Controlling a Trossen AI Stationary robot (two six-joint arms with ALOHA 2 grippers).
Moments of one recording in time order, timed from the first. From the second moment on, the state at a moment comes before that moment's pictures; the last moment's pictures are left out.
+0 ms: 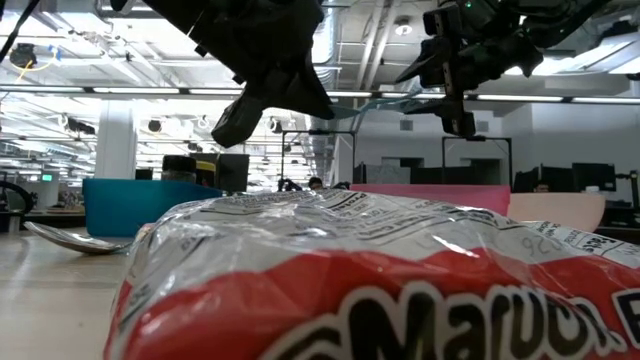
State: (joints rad) left arm -0.34 1.74 1.00 0.12 -0.88 1.02; right arm -0.44 1.18 0.73 -0.07 -0.55 0.81
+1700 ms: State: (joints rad) left arm -0.34 1.74 1.00 0.11 -0.89 1.12; right arm -0.42 1.18 0.73 -0.07 -0.56 0.98
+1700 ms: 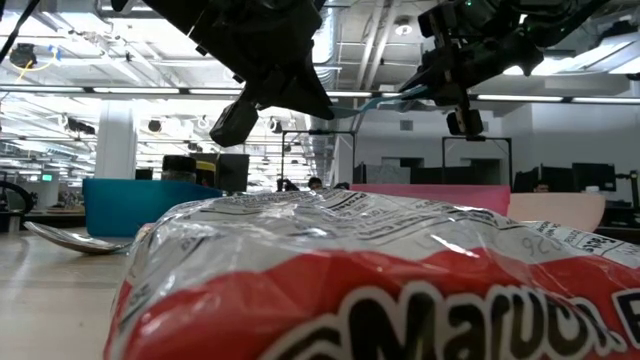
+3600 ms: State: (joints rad) left arm -0.34 1.74 1.00 0.11 -0.89 1.12; right arm -0.42 1.18 0.73 -0.11 -0.60 0.93
